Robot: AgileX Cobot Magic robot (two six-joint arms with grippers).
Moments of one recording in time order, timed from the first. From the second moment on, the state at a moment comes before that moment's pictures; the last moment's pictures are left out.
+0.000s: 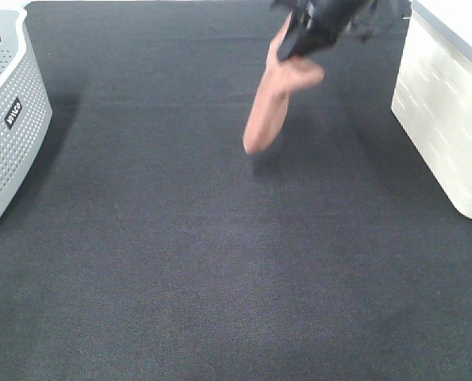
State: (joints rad) left arm -0.01 0.00 -0.50 -0.08 1.06 0.05; right arm 0.25 2.16 -2.07 0.52 1.09 -0.22
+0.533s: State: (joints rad) left arm -0.01 0.00 -0.50 -0.08 1.06 0.05; right arm 0.01 1.98 -2.07 0.52 1.12 -0.19
